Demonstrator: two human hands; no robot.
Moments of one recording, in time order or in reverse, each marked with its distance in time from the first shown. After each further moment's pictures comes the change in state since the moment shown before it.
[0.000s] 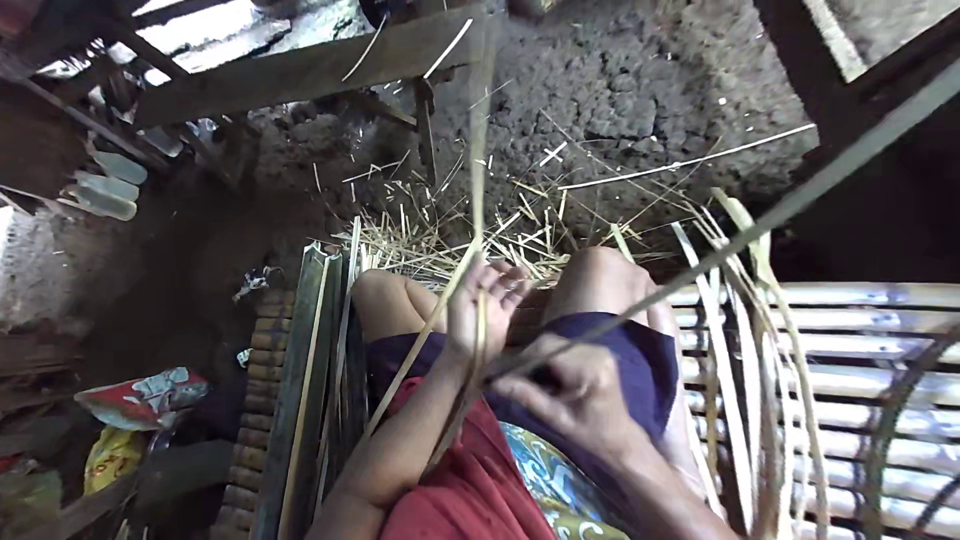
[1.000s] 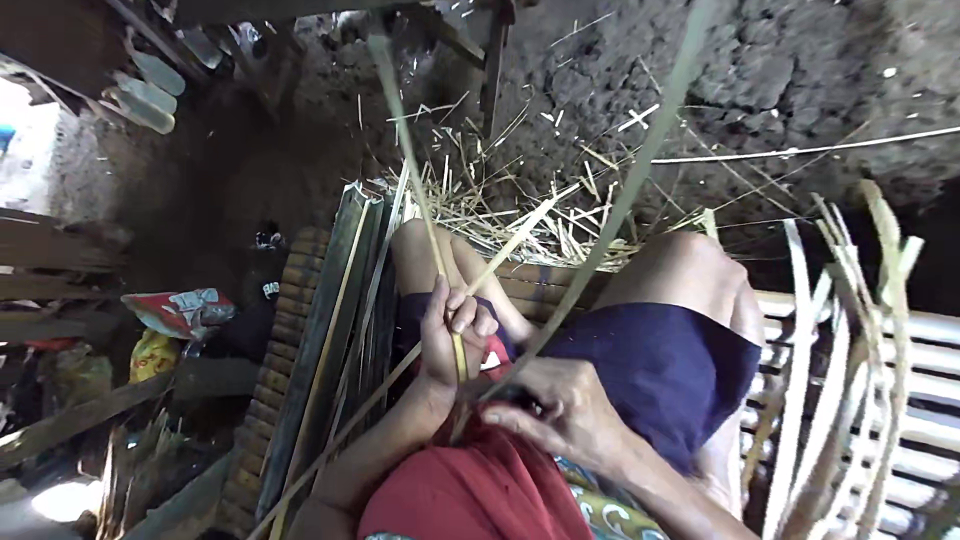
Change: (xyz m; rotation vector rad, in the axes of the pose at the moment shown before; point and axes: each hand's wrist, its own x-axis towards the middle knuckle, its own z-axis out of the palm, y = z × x) left_hand -0.071 0.009 -0.062 -0.431 0.250 0.126; right_hand -0.017 -0.018 0.040 0.092 -0.401 -0.017
